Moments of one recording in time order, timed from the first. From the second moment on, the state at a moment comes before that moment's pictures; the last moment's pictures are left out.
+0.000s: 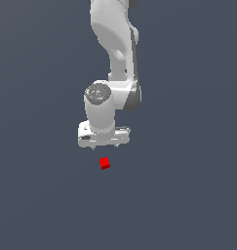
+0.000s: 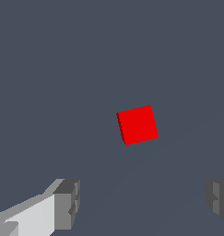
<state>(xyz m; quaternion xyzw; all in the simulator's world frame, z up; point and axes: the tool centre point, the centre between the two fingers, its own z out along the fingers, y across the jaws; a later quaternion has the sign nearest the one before) 0.030 -0.056 0.111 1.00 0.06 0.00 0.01</state>
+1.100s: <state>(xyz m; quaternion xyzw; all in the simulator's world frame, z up) 0.069 -0.065 0.020 0.99 0.17 0.00 0.00</state>
